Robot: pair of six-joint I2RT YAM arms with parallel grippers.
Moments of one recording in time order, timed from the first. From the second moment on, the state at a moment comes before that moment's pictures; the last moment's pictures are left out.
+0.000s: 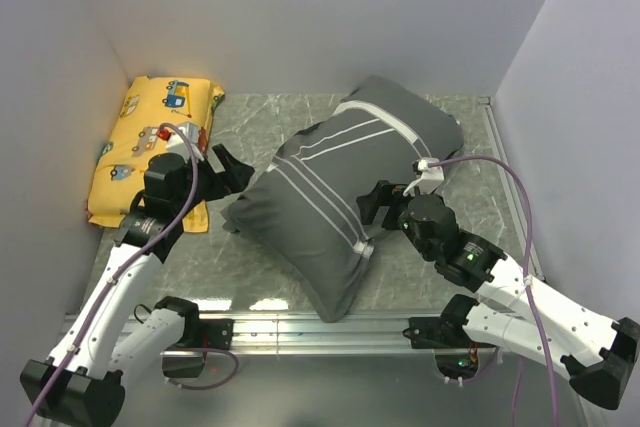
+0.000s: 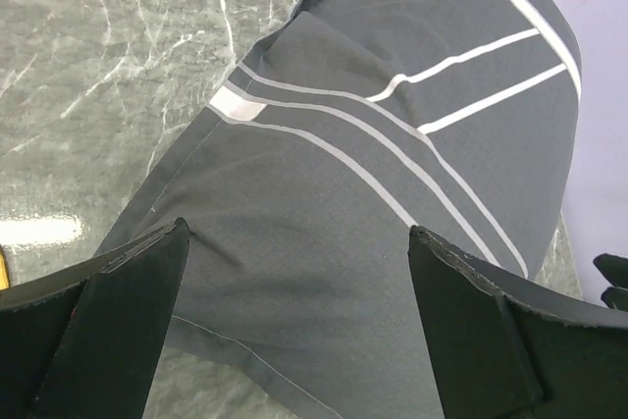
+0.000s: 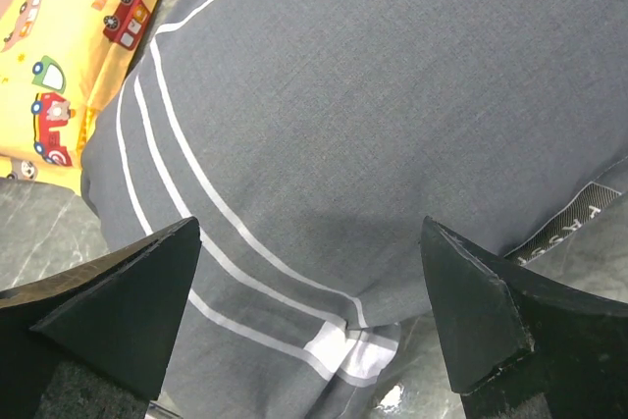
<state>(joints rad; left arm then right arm) -0.26 0.84 0.84 -0.34 0.12 -0.55 0.84 0.77 0.70 -0.29 0.45 0.60</state>
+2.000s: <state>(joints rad) -0.79 1.37 0.88 -0.18 -0.43 -0.67 0.66 0.97 0.82 -0.18 0.28 0.61</state>
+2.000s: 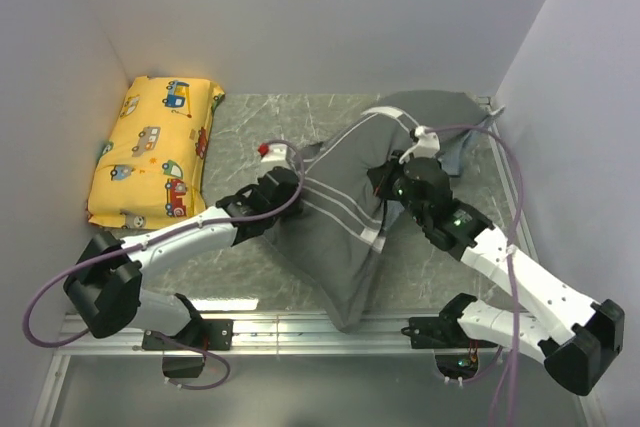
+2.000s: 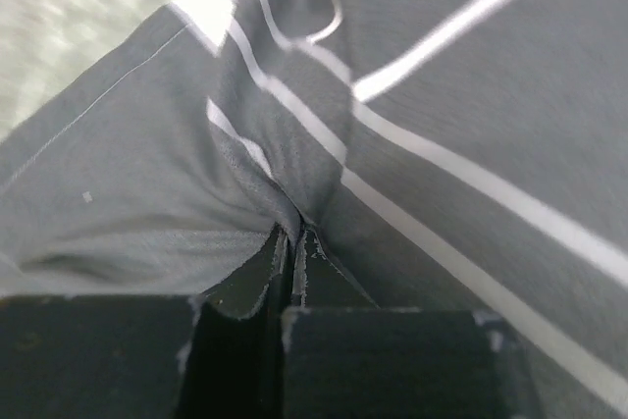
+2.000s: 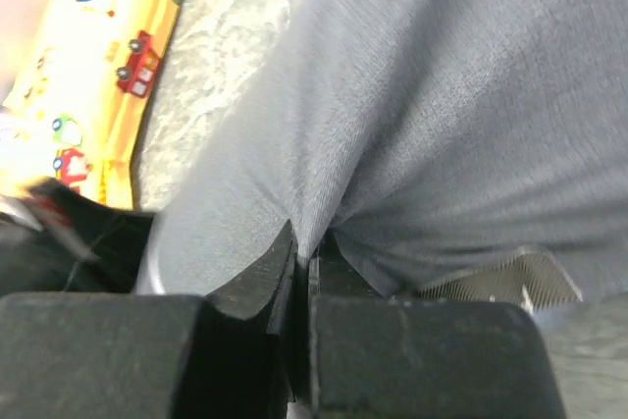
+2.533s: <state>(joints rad) -0.88 1.08 0.81 -0.43 -0.31 -0.69 0.76 1.69 1.39 -0.18 0.35 0.55</state>
